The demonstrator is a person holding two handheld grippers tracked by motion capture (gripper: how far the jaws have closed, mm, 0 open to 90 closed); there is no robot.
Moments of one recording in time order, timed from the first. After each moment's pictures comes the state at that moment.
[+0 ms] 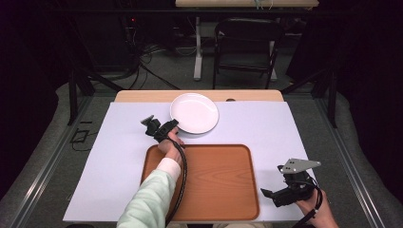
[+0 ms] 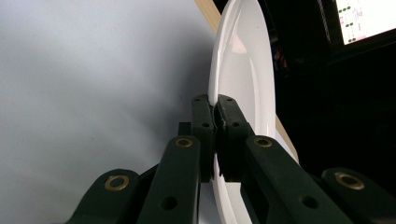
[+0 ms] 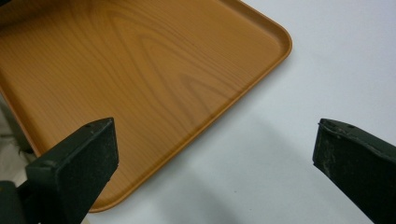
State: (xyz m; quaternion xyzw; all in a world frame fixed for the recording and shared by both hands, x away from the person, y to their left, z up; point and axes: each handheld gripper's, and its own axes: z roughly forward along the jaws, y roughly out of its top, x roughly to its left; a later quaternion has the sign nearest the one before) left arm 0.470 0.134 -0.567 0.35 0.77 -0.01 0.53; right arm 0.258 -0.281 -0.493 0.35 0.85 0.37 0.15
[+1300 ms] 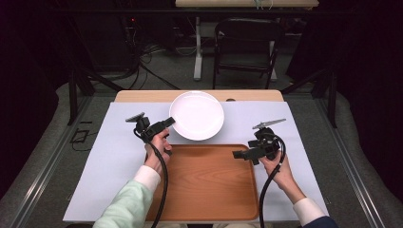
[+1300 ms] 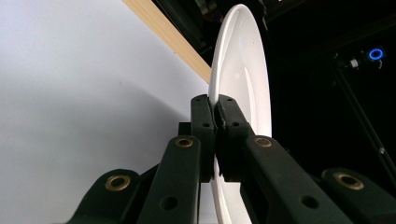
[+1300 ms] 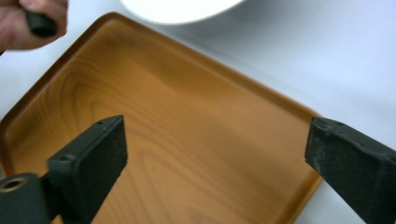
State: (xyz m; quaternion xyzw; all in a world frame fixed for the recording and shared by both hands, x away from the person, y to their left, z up) left arm 0.436 0.167 -0.524 0.44 0.68 -0.07 0.59; right arm 0.380 -0.221 -0.489 0.44 0.80 0.41 0.01
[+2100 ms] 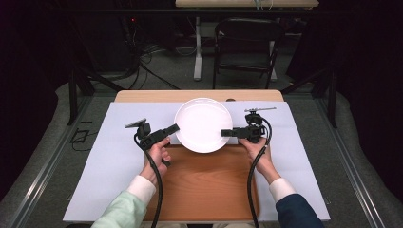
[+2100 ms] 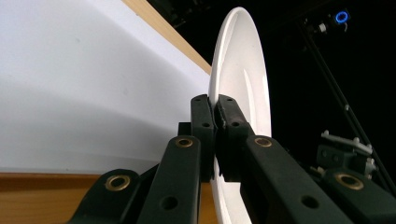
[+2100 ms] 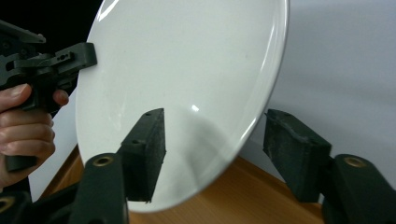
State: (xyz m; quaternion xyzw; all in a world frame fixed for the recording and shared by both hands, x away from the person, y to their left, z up) left arm 0.405 0.161 -0.519 0.49 0.62 -0.11 0.60; right arm 0.439 -0.199 -0.501 0.49 0.72 0.48 -0.04
